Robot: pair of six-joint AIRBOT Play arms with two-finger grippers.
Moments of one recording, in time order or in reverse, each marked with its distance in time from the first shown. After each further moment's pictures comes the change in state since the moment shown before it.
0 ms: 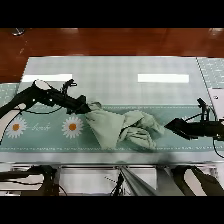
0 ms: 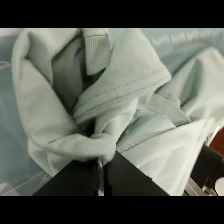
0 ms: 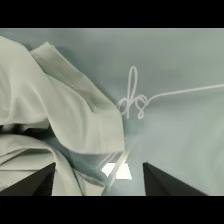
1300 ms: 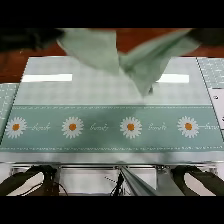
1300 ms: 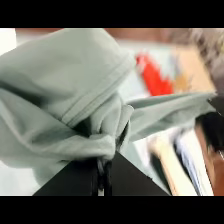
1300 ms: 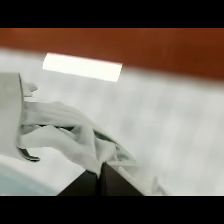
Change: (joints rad) left arm 0.174 0.372 0.497 -0.325 0.087 0.139; right arm 0.336 -0.250 1.255 0.015 0.020 0.044
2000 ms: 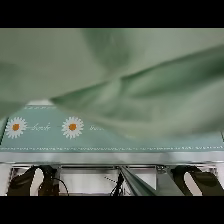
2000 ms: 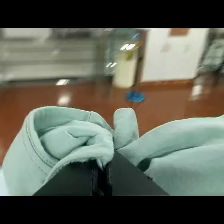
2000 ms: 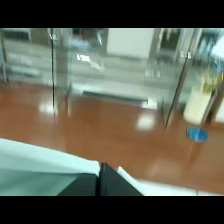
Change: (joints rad) left arm 0.326 0.657 0.164 0.573 -0.184 -0.245; right arm -0.042 0.483 0.222 -0.365 0.185 0.108
